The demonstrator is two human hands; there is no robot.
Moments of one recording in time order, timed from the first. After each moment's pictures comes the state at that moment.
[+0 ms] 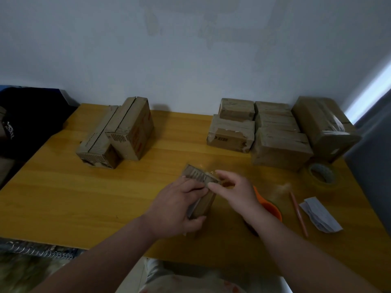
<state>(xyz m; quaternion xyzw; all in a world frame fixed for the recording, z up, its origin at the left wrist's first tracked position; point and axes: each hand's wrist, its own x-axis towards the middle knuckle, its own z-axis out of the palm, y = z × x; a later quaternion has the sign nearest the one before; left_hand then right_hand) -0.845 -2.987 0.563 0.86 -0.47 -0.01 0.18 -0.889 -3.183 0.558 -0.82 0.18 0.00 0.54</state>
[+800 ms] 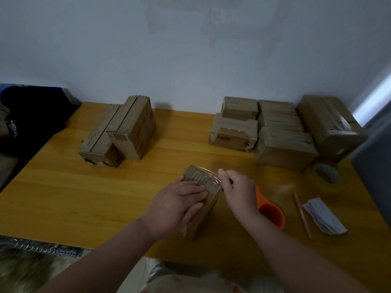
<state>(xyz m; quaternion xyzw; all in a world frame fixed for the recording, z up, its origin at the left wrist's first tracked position) -0.842 -2.980 0.555 0.85 -0.48 0.05 0.21 -0.880 -3.175 0.544 -0.90 0.15 -0.18 0.37</state>
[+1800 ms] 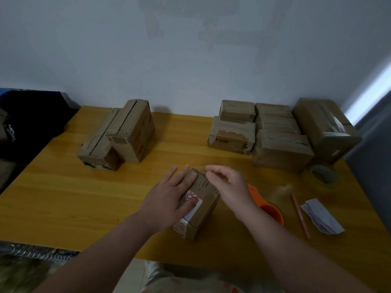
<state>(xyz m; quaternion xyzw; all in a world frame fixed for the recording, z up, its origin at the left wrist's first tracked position) -0.826 -2.973 0.552 0.91 -0.38 -0.06 0.16 -0.879 -3.161 0.579 -0.79 0.16 -0.03 0.60</state>
